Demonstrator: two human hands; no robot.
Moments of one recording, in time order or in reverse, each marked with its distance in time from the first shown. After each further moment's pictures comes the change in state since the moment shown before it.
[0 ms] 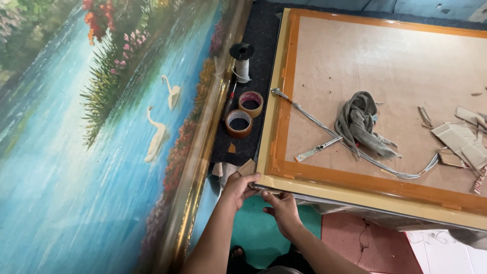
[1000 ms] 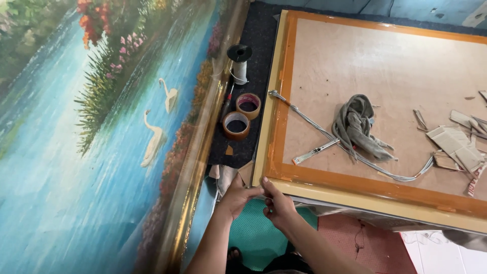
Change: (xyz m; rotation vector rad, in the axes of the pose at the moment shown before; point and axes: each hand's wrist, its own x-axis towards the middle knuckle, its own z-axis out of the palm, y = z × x) left_hand -0.011 -0.009 -0.003 0.046 -0.274 0.097; right_hand 0.004 -0.033 0.023 0.140 0.279 0.372
